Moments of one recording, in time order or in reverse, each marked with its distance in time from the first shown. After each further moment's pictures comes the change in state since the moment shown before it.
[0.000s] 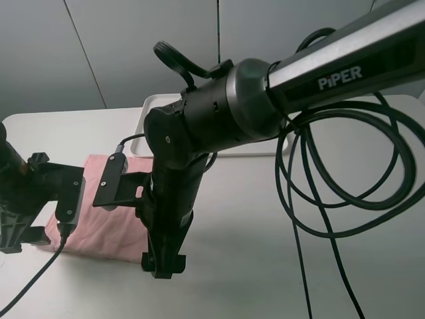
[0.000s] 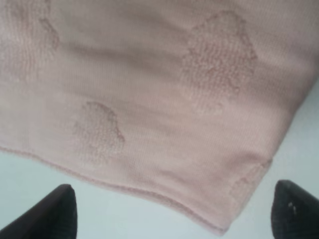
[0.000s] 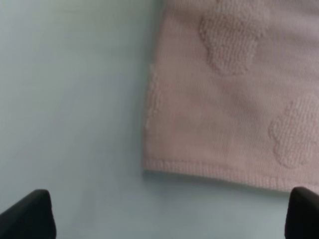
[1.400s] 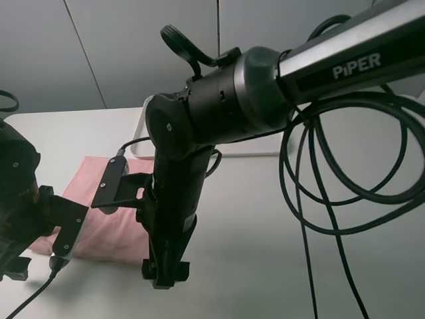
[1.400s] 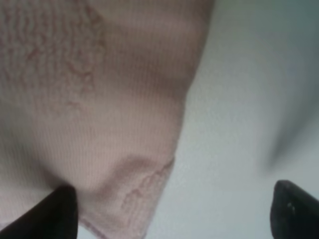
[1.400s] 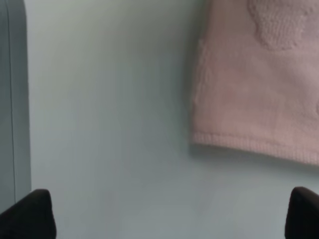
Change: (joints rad) left arm -0.052 0.202 -0.004 0.120 0.146 -0.043; right arm 0.000 -0.023 0.000 0.081 0.101 -0.043
